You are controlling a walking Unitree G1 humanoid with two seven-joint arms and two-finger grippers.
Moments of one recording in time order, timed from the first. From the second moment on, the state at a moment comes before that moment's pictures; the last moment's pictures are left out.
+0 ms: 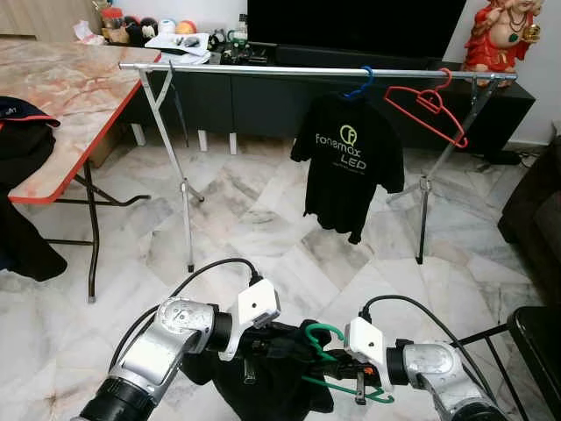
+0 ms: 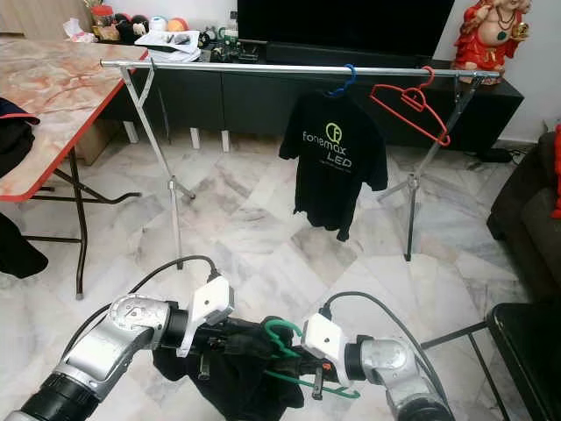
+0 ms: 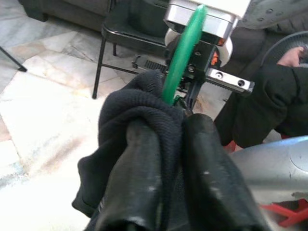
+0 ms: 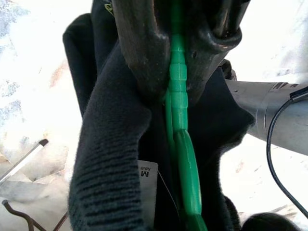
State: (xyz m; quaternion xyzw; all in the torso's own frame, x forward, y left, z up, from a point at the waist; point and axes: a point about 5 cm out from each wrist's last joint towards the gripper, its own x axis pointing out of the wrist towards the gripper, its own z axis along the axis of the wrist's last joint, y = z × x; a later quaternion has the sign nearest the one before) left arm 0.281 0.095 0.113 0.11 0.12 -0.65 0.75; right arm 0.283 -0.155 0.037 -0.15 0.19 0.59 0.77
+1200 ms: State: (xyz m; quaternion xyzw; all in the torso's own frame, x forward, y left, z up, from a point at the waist) left arm 0.295 0.131 0.114 0.06 0.11 -0.54 0.83; right arm 0.252 -0.196 0.006 -0.15 0.26 0.52 0.80
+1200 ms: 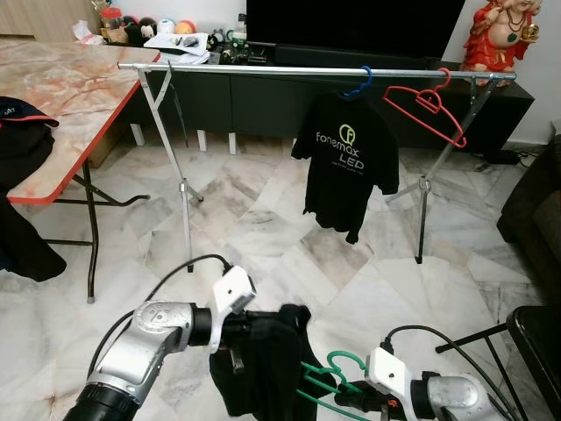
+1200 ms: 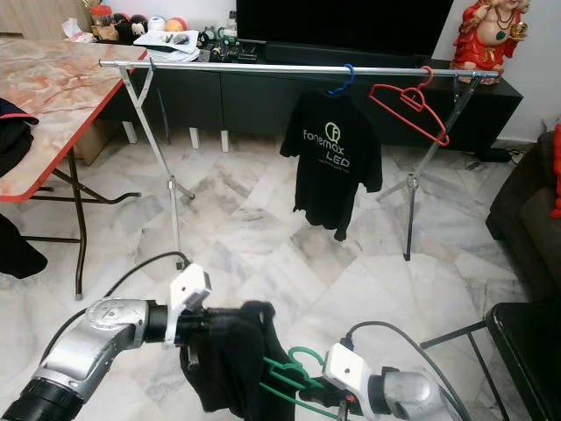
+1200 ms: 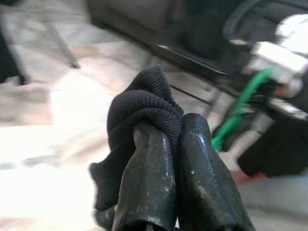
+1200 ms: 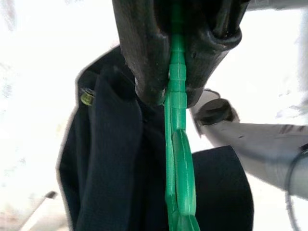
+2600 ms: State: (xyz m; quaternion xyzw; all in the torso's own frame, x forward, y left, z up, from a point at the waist) left arm 0.299 0.147 0.081 0.17 0.09 -0.38 0.90; right arm 0.184 -0.218 -0.051 -0.16 0.43 0.47 0.75
